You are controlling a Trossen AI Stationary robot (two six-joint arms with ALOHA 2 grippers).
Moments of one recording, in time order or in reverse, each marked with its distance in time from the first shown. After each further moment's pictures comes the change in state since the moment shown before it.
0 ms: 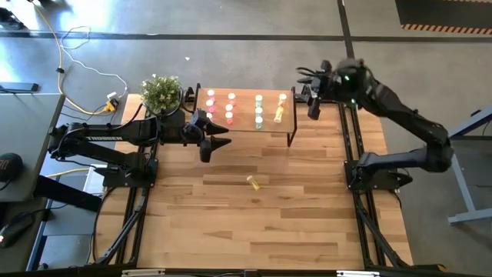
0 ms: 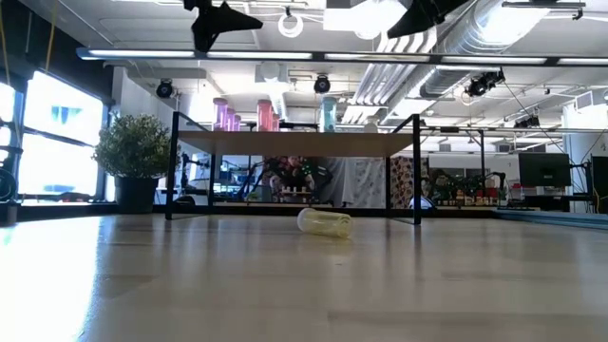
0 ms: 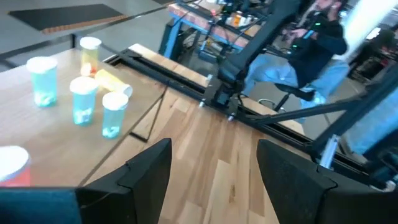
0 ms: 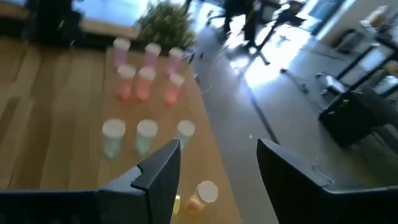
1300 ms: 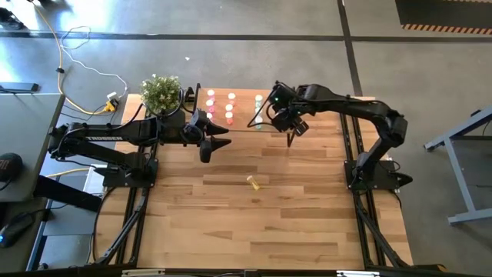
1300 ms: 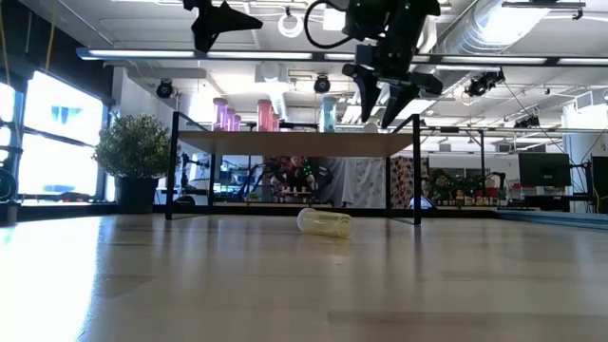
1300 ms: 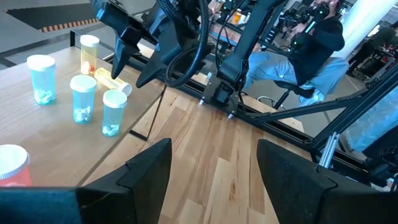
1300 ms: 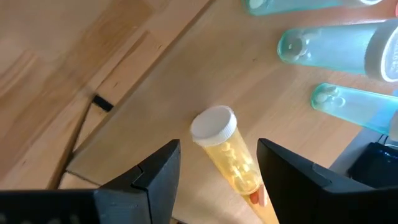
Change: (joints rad) left arm -0.001 0.000 0.000 -0.009 0.002 0.003; right arm 0.191 0.560 0.262 -0.485 0.270 -0.749
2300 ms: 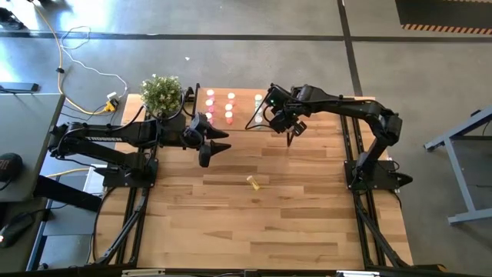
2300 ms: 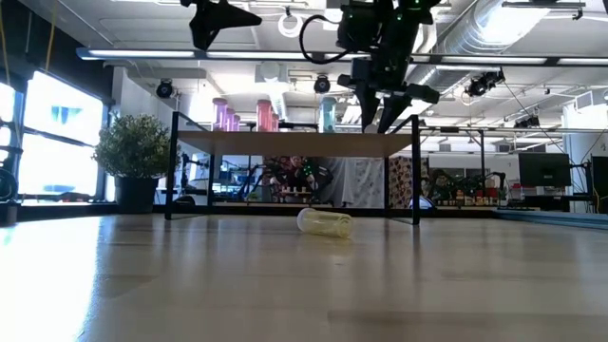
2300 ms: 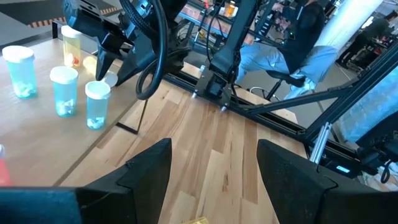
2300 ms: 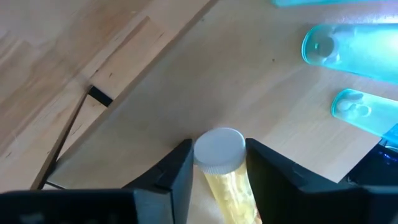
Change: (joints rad) left arm -0.045 0.000 0.000 -0.015 -0.008 0.000; right arm -0.001 0.054 0.000 0.017 0.037 -0.042
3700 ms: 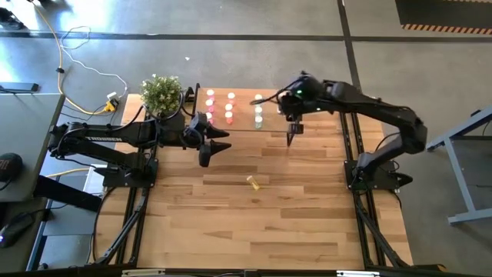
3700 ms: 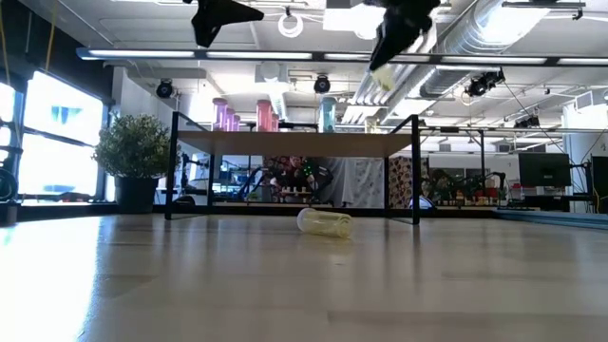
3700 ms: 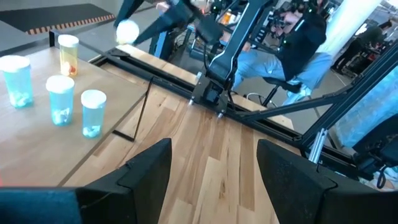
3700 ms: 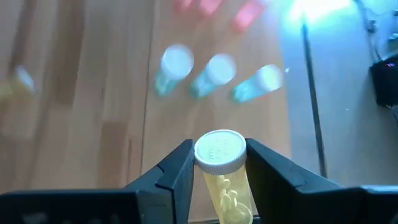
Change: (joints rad) left arm 0.000 0.000 0.000 0.029 0.000 0.000; right arm 0.026 -0.258 0.000 0.075 -0.086 0.709
